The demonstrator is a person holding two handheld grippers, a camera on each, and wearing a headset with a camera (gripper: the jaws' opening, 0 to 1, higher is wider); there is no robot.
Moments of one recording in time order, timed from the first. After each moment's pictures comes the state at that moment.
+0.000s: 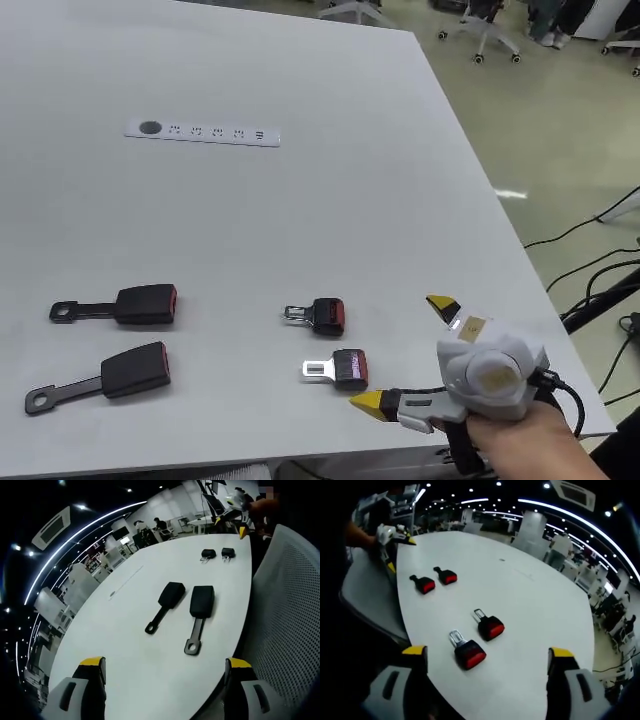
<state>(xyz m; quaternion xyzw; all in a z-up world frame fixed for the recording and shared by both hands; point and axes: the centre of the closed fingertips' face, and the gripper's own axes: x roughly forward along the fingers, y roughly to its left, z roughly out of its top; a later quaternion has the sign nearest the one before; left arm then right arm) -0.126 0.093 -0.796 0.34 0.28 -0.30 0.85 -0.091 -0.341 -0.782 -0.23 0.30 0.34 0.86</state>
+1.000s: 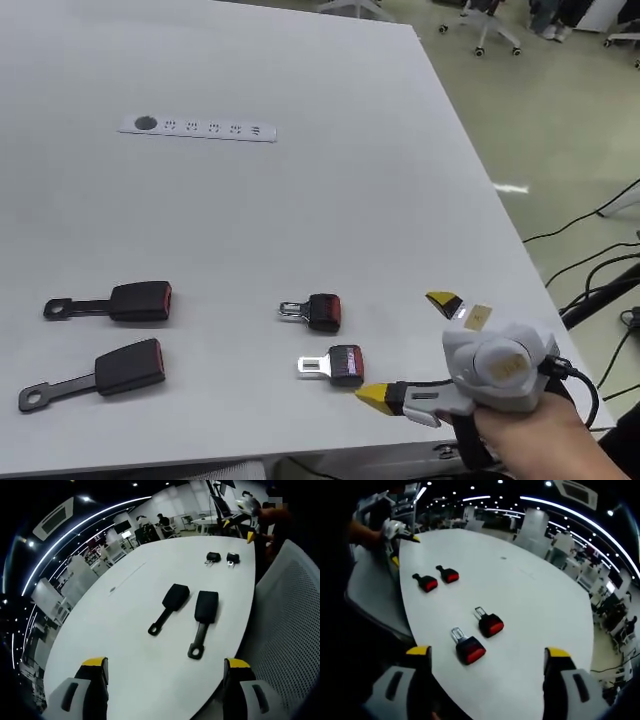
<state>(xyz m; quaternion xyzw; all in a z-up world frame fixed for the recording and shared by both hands) -0.113 0.089 -0.781 0.31 0.31 -0.30 0.84 -0.098 -0.348 -0.773 -0.24 0.31 0.35 0.85</state>
